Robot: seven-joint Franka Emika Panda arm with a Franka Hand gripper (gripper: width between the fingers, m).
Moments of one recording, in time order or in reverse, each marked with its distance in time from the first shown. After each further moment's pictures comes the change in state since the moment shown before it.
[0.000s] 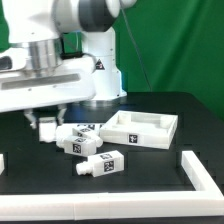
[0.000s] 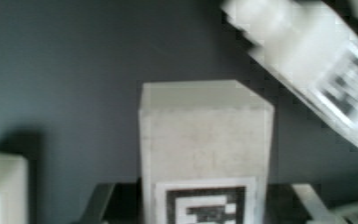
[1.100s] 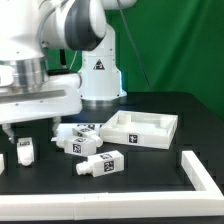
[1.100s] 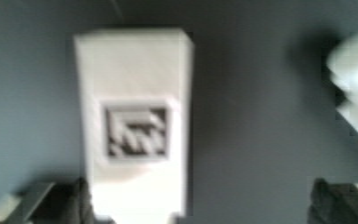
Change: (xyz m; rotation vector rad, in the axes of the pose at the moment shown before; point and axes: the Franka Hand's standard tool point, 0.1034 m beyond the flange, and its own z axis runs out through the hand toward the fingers) arm -0.001 0.009 0.019 -0.014 -0.011 -0.058
